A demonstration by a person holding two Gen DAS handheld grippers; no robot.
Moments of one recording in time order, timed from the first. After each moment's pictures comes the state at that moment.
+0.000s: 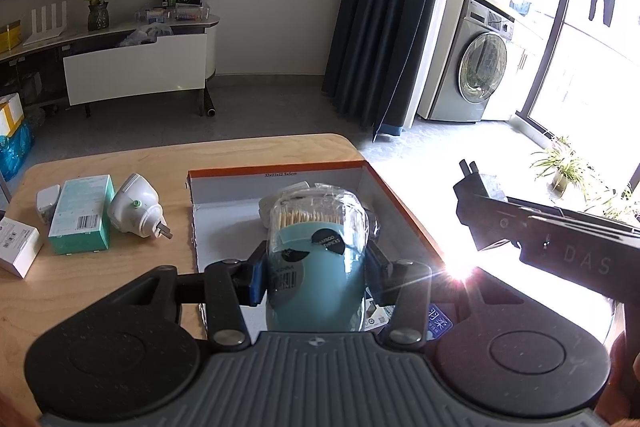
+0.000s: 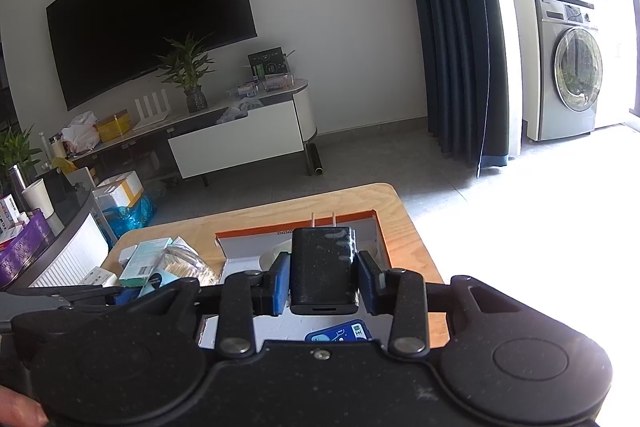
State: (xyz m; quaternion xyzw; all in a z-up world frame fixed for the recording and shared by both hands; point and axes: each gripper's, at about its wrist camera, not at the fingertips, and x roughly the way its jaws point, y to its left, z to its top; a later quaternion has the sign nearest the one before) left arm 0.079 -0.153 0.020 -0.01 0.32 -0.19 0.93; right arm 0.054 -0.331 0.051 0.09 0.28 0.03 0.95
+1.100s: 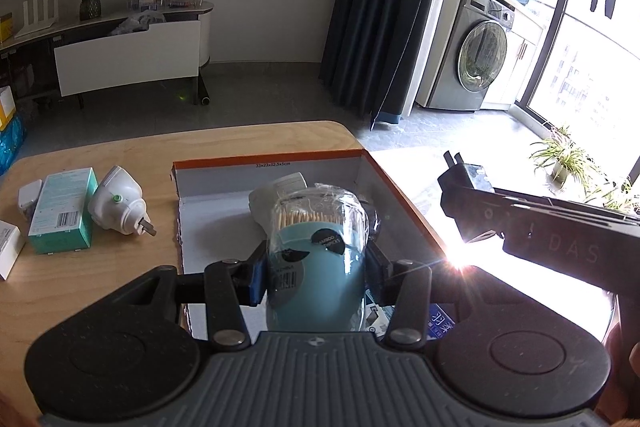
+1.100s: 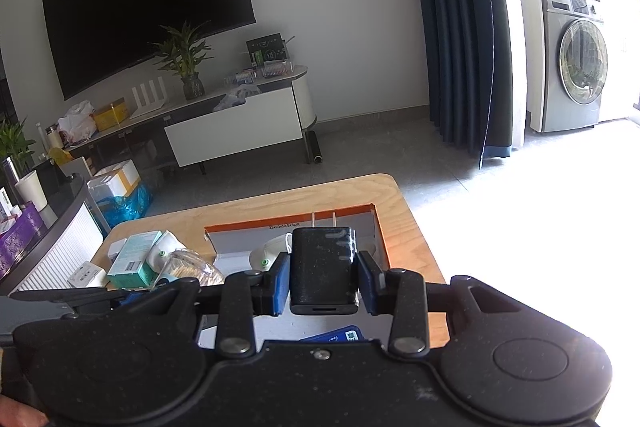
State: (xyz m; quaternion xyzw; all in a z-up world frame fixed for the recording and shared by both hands) left arm 0.098 -0.165 0.010 -0.01 0.34 -0.20 0.92; right arm 0.081 -0.329 0.039 0.08 0.30 0.03 0.95
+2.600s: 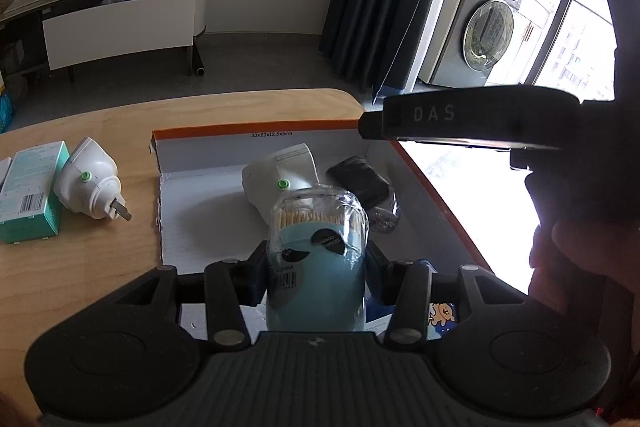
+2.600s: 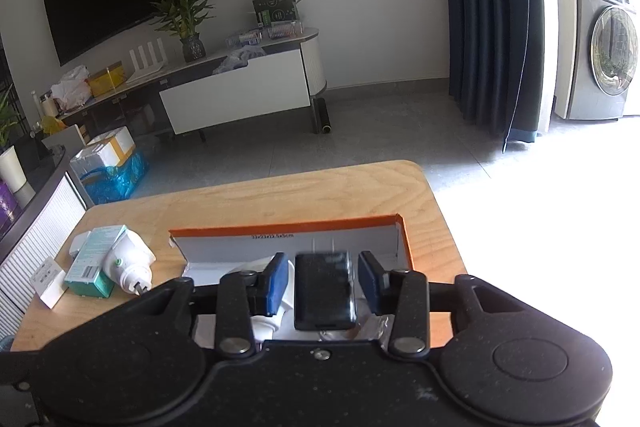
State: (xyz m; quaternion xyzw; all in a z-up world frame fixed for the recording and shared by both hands) left arm 0.125 -0.176 -0.016 -0.01 0.38 -0.20 0.90; right arm 0.184 -0.322 0.001 0.07 0.35 0.05 0.93
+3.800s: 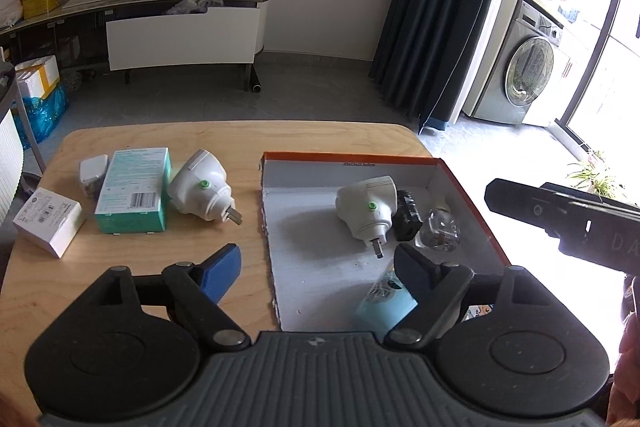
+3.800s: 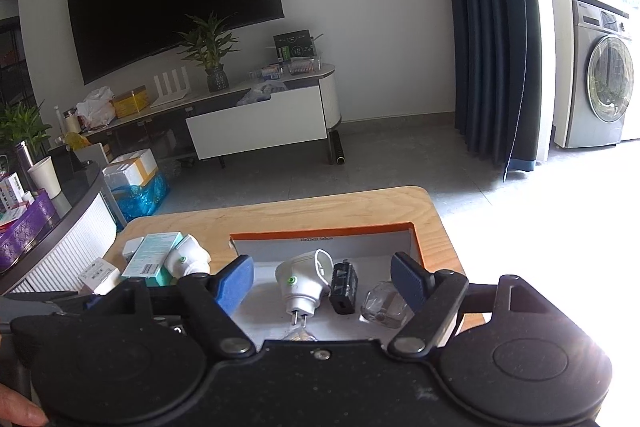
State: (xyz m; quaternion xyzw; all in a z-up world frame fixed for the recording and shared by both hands) left arm 0.101 -0.106 0.020 -0.04 0.36 -0.13 0.92; right arm 0.102 -0.299 0.047 0.06 0.30 0.07 0.95
